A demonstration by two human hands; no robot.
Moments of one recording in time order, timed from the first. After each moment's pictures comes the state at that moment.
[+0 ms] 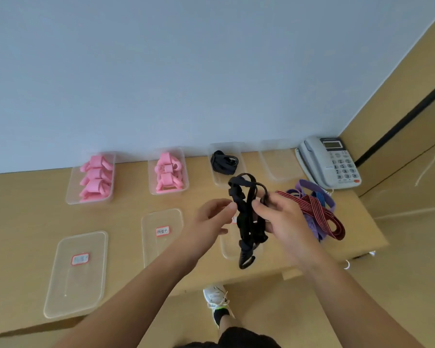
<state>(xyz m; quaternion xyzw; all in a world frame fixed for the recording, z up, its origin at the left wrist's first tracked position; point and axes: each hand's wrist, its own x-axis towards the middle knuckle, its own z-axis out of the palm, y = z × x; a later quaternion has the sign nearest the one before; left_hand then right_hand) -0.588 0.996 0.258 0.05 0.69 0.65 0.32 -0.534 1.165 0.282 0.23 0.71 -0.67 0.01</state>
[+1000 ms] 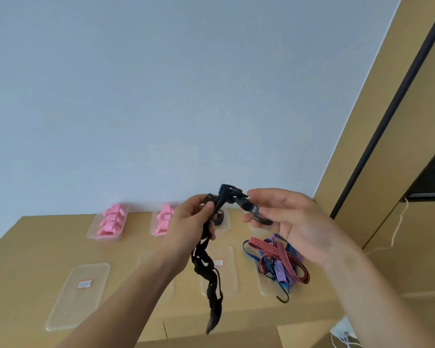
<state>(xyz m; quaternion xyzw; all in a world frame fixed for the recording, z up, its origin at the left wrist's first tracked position) -0.511 1.030 0.392 0.08 0.67 0.73 0.08 -0.443 1.227 0.444 0.00 0.63 -0.78 0.02</state>
